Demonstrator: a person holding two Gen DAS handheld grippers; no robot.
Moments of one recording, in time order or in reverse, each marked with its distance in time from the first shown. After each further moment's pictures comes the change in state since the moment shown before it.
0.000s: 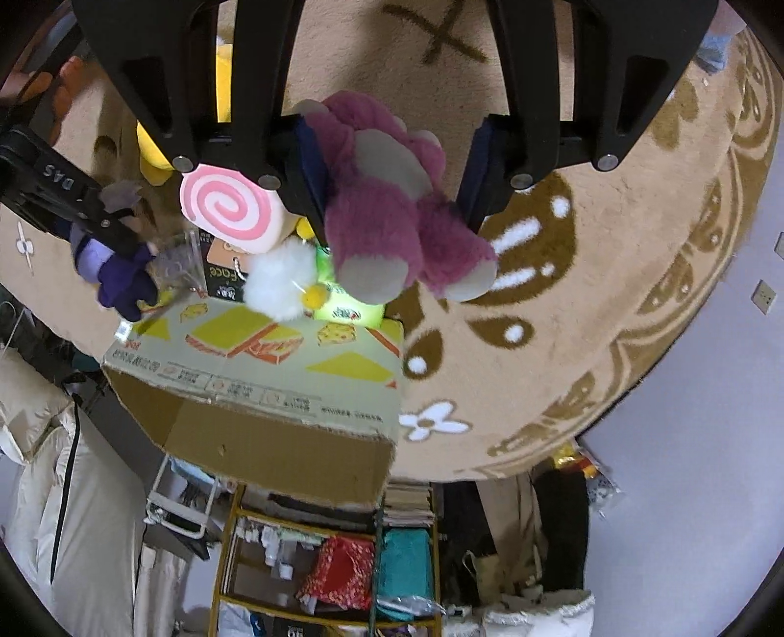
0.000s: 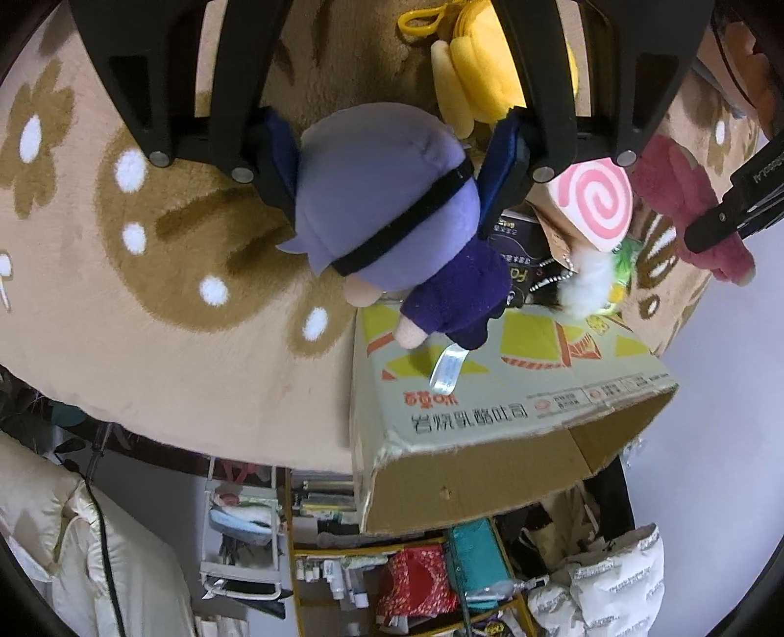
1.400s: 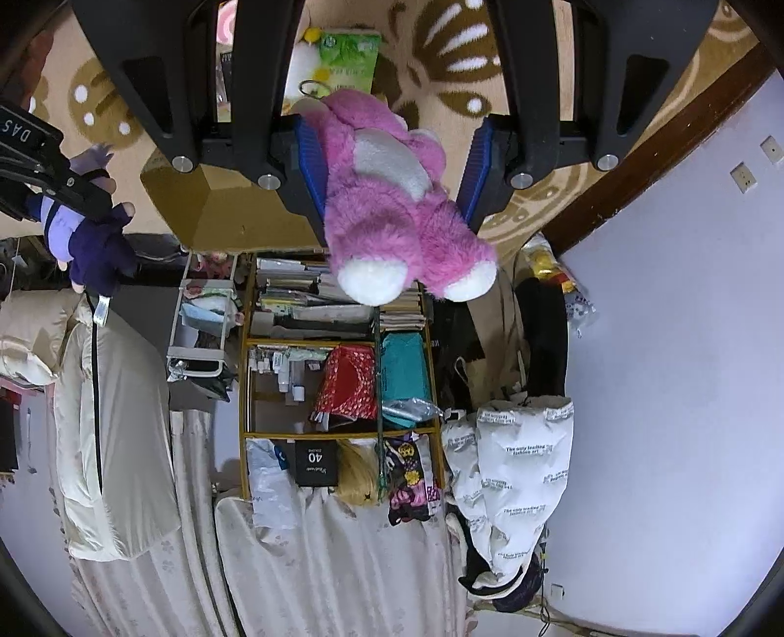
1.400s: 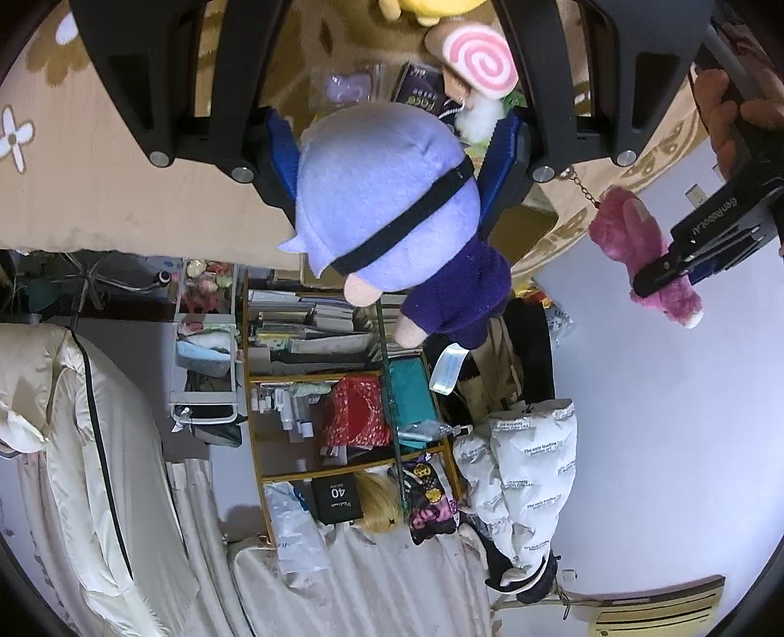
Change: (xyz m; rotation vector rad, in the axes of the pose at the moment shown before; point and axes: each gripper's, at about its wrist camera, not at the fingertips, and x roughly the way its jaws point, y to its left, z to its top) left arm -0.086 -0.013 0.078 0.083 -0.542 0.042; right arm -0.088 0.030 0.051 -0.097 -0.456 0.138
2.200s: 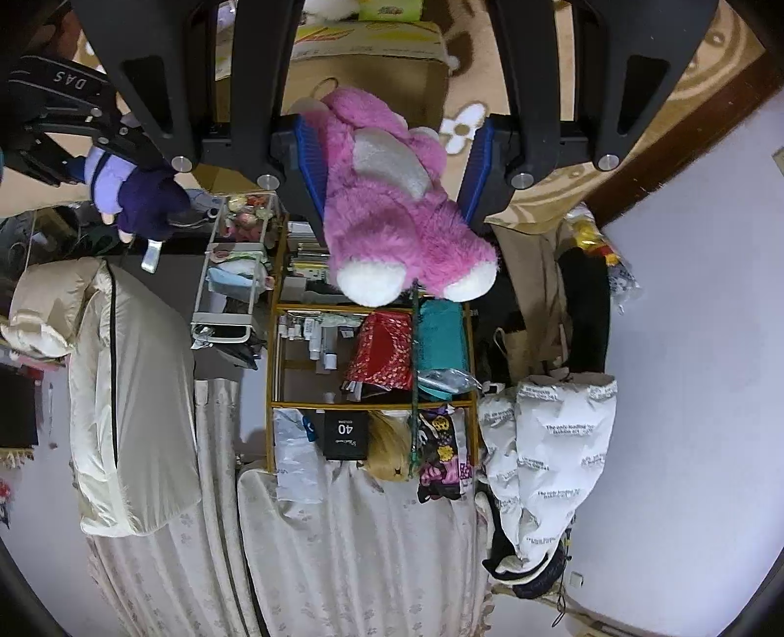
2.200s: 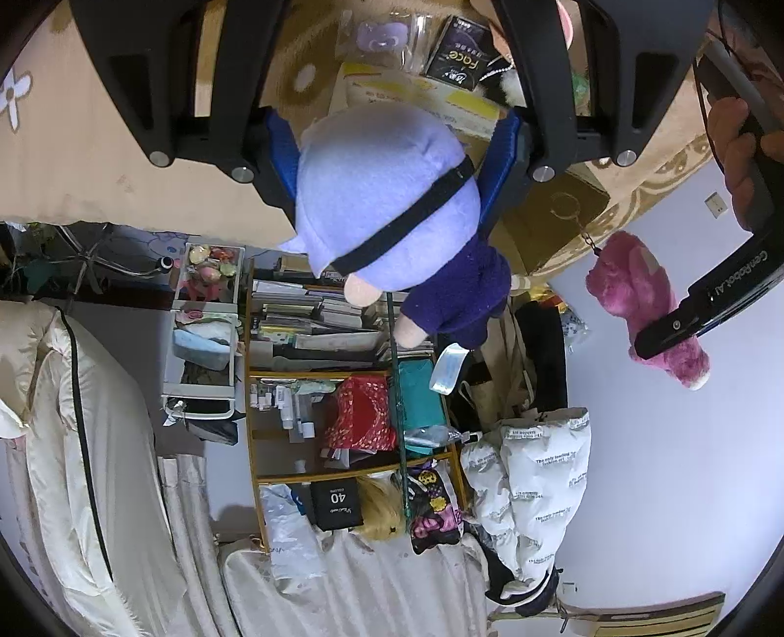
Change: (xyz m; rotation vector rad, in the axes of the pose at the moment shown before) left arm 0.058 -0.024 0.021 -0.034 -0.086 -0.115; right arm 0.053 -0.013 0.013 -0.037 0.021 -0.018
